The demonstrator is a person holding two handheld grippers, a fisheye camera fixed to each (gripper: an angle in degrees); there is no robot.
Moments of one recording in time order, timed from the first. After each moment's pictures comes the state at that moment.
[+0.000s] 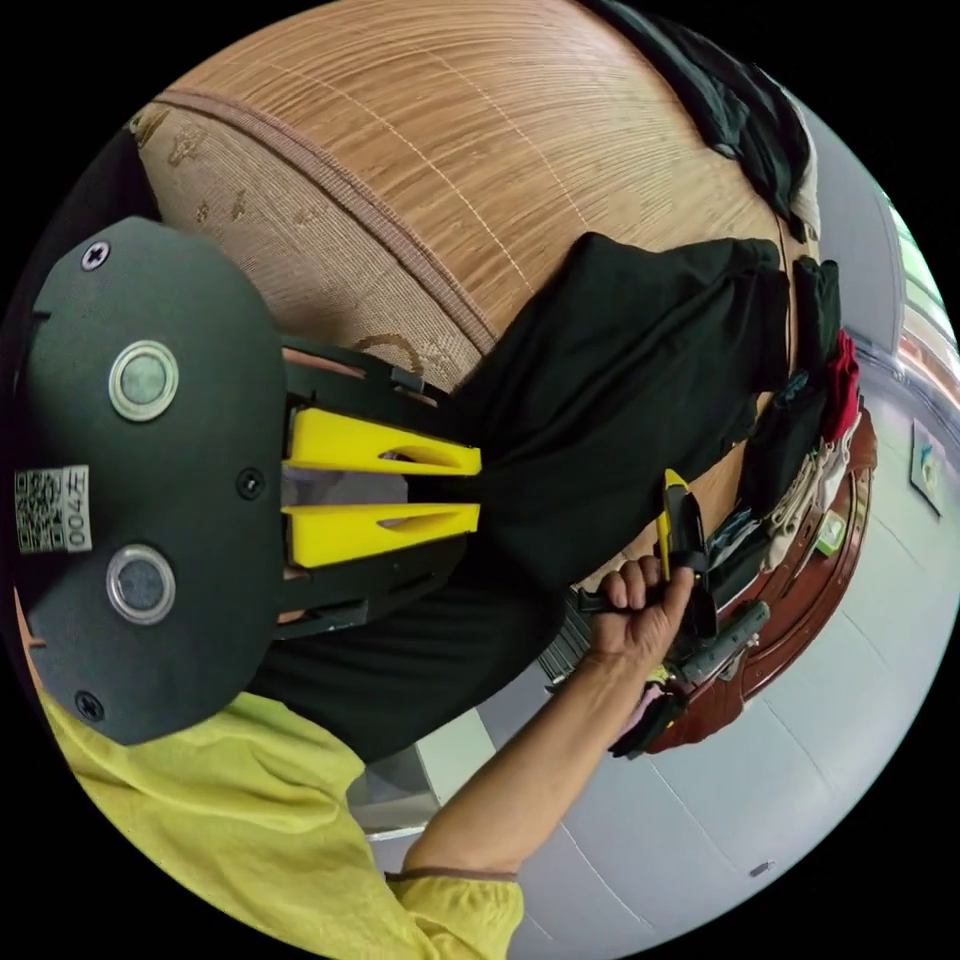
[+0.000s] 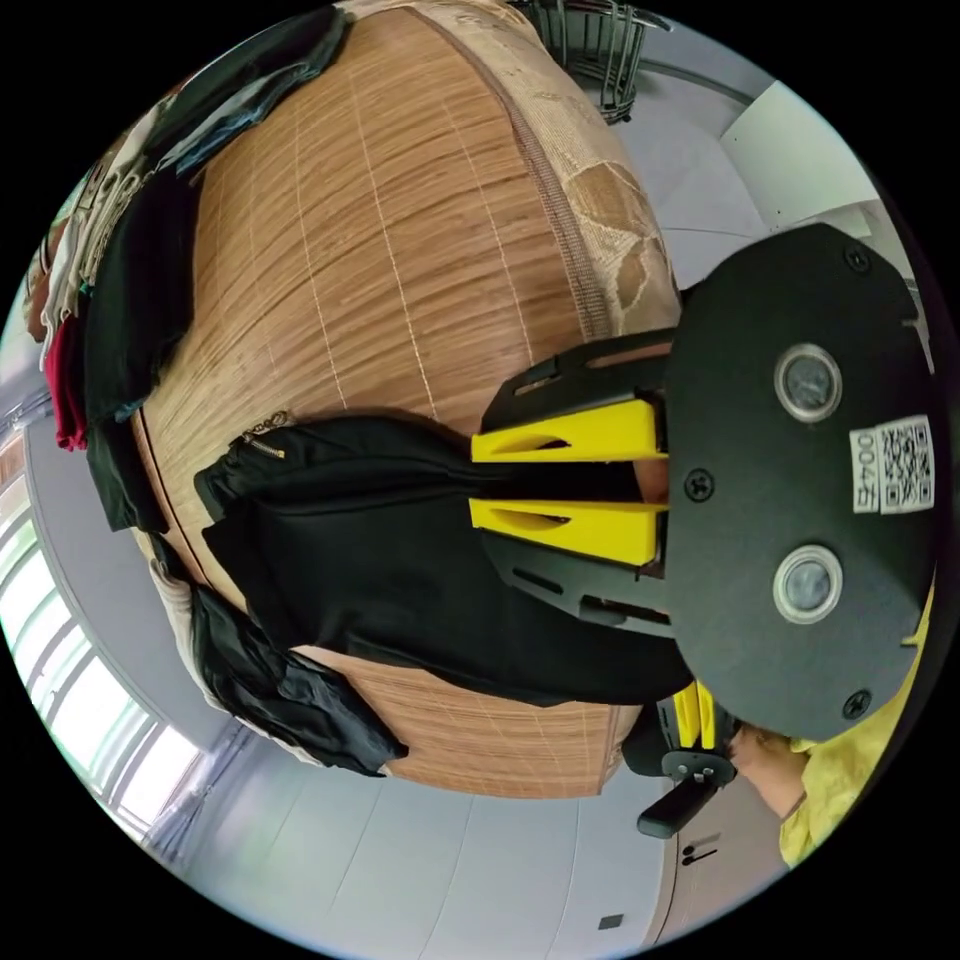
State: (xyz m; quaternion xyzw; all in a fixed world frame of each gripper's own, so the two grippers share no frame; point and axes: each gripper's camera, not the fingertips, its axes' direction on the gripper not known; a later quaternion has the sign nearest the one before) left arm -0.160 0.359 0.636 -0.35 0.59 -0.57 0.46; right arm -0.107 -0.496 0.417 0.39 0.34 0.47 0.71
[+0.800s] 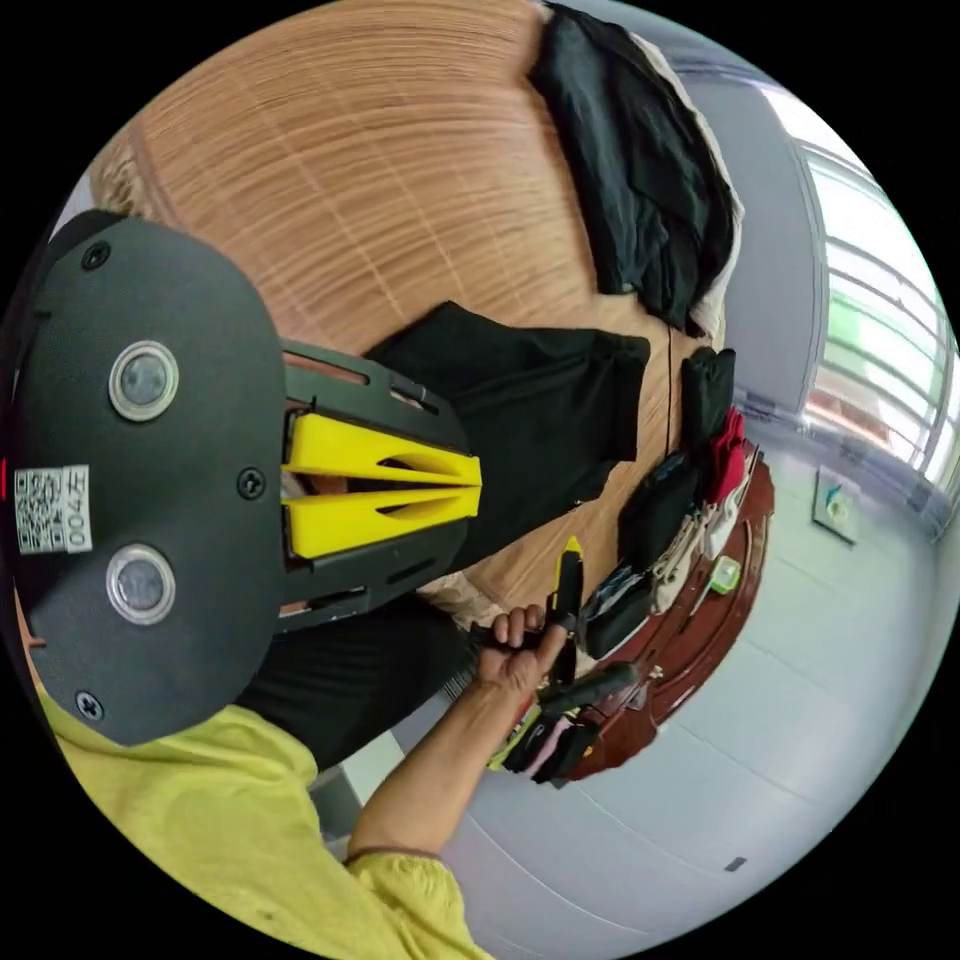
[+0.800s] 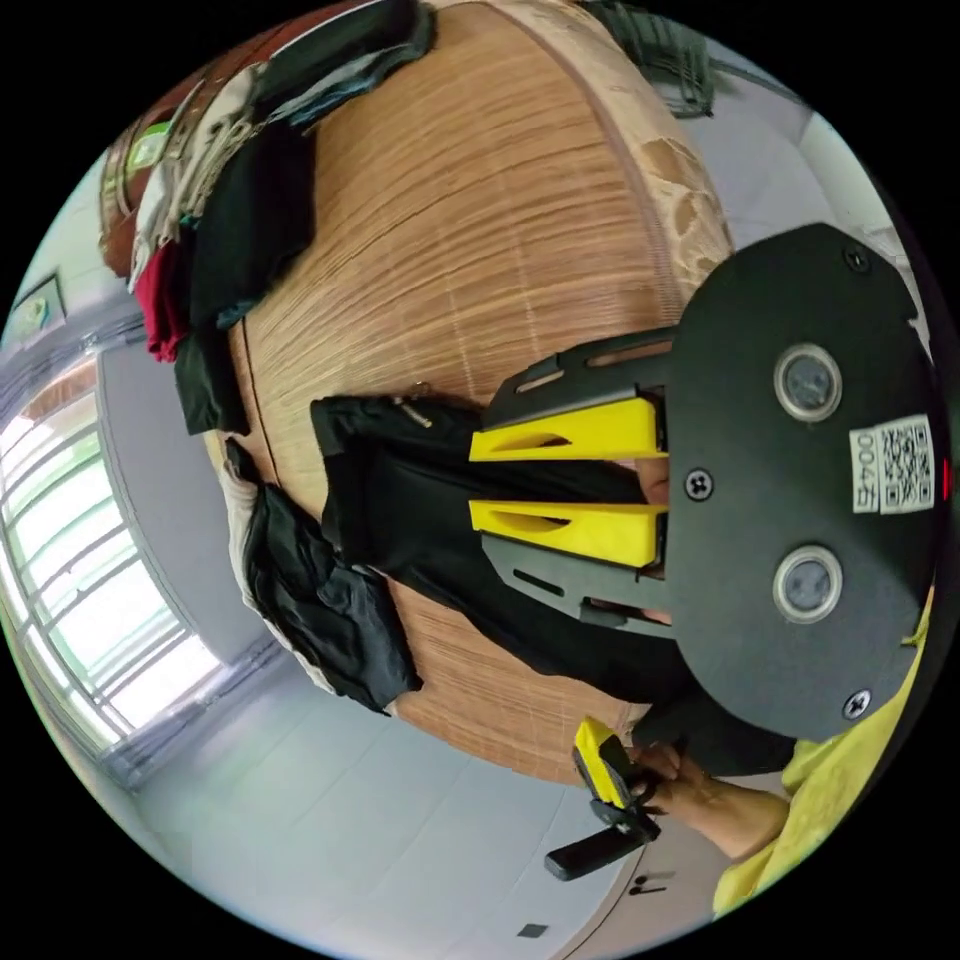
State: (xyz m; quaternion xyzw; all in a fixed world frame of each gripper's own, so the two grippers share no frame) left arm -0.243 0.444 0.637 -0.34 0.47 -0.60 0.55; right arm -0.114 -0.624 0.359 0.45 0.41 0.35 0.71
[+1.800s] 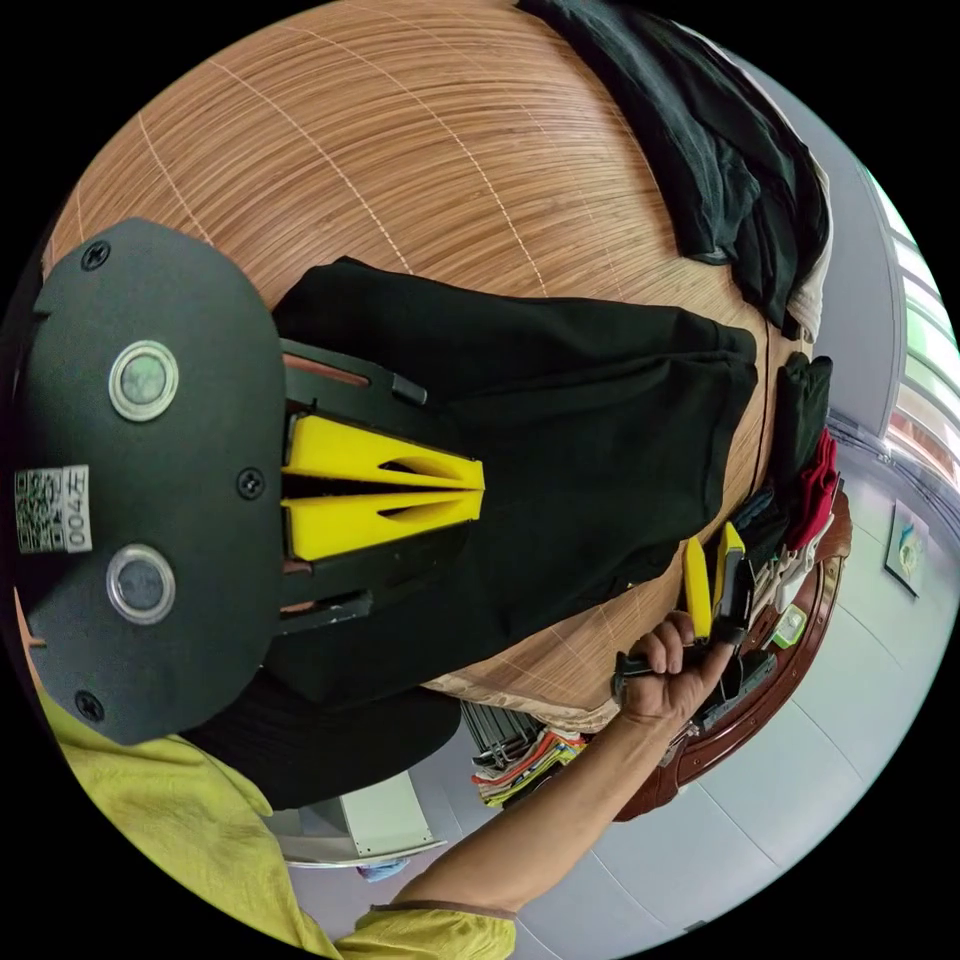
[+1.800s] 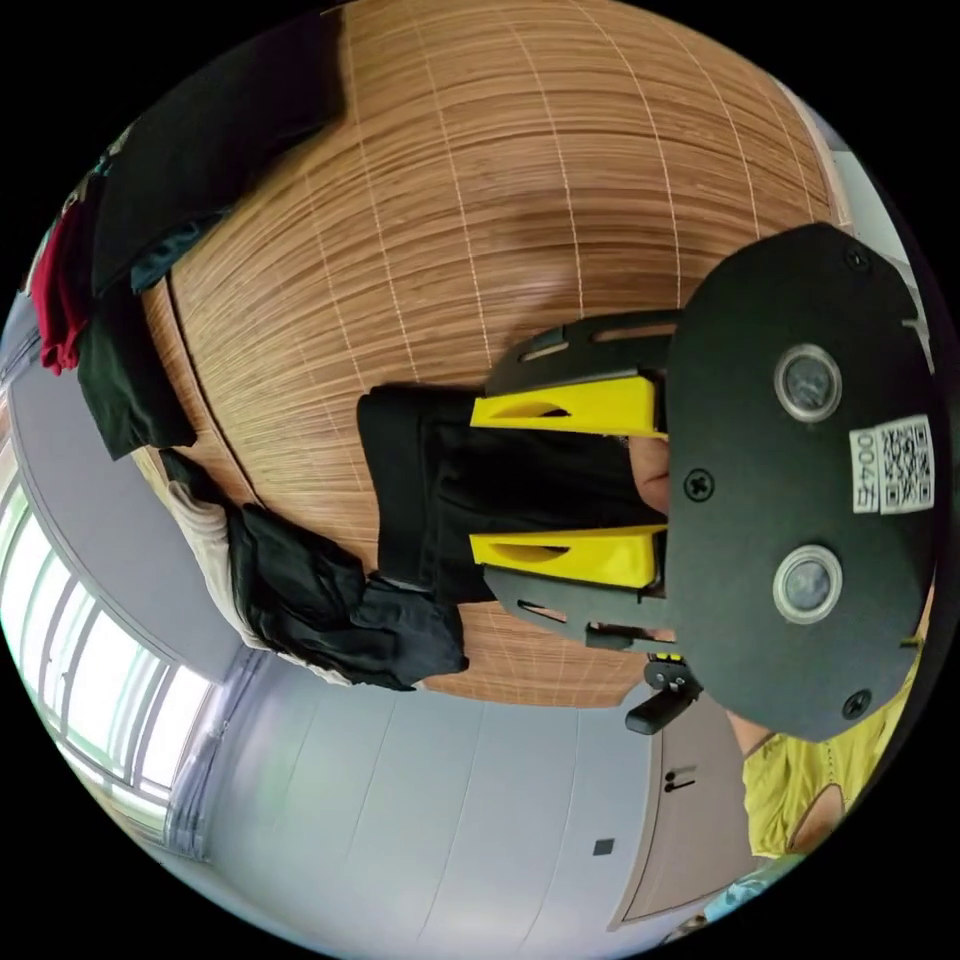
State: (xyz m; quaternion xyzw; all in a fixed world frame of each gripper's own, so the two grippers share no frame) left arm -0.118 0.491 0.738 -0.41 0.52 -0.57 0.49; right arm 0.077 -0.656 0.155 0.43 0.23 0.38 0.79
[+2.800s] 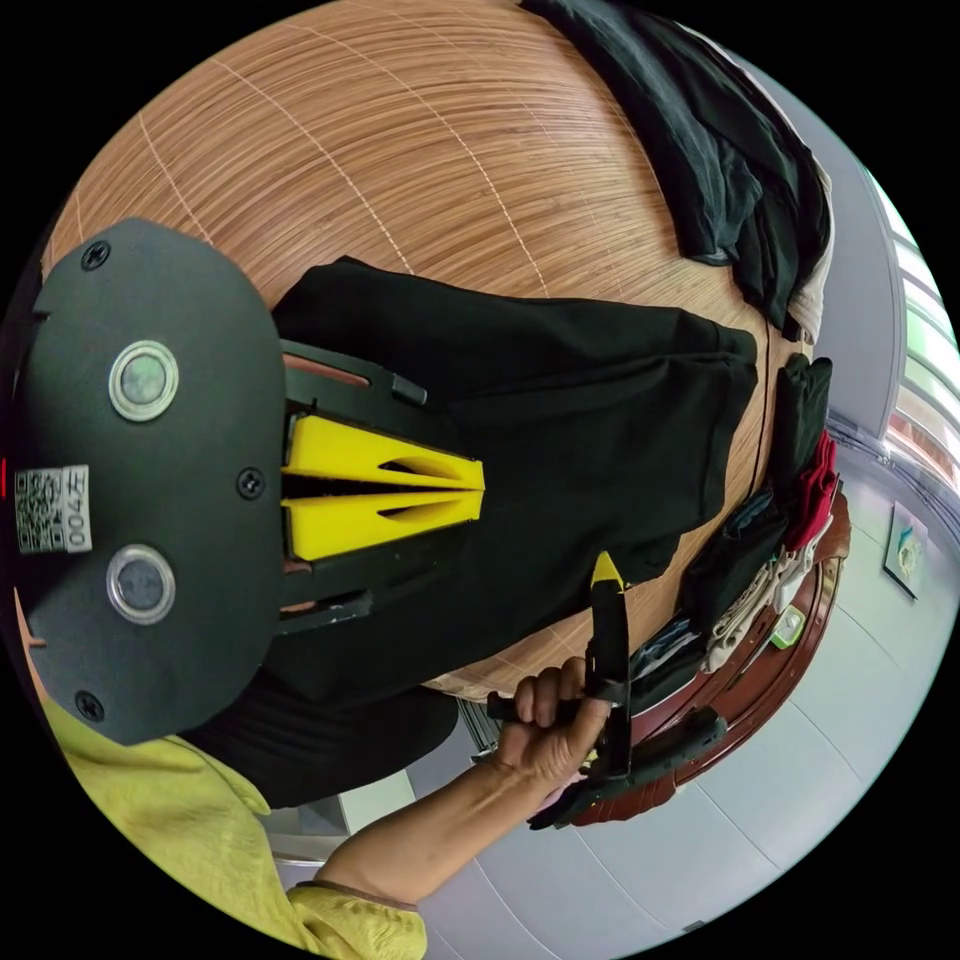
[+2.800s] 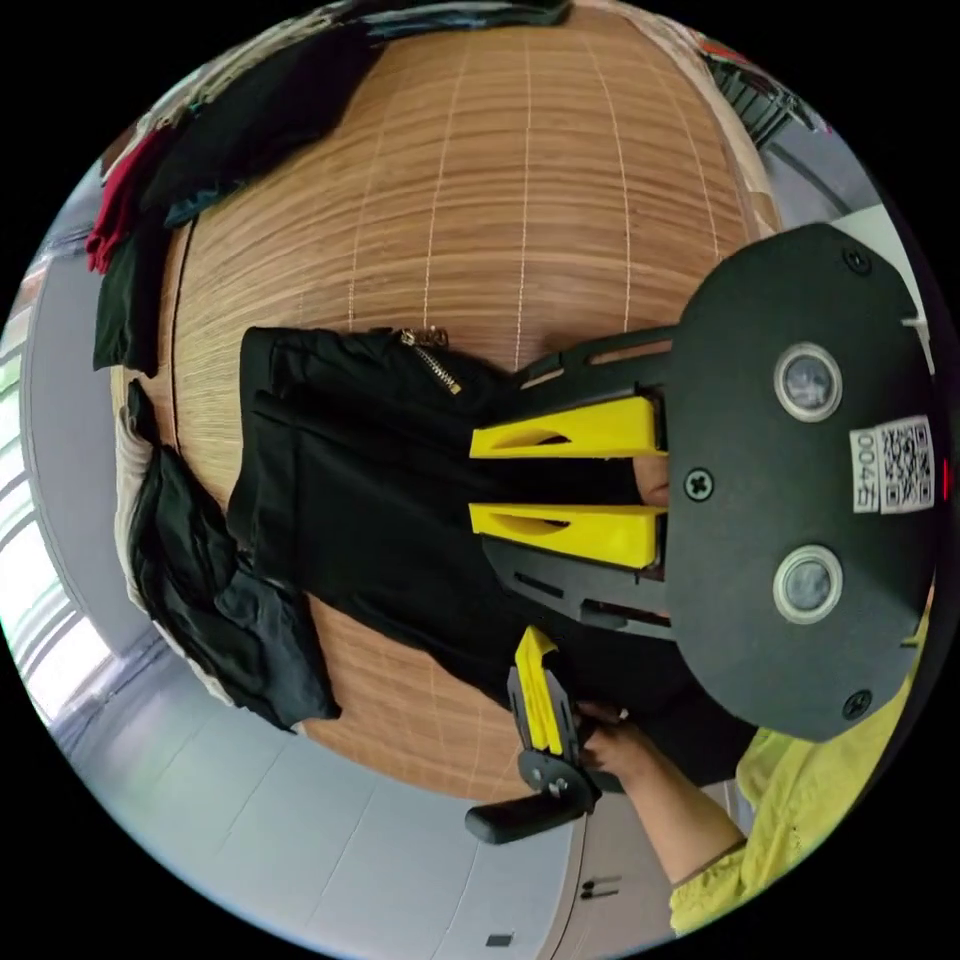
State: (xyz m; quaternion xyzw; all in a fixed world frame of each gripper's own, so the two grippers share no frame) left arm -0.103 0.510 0.762 -0.41 0.52 -0.58 0.49; right arm -0.015 -0.717 0.251 0.30 0.39 0.37 0.79
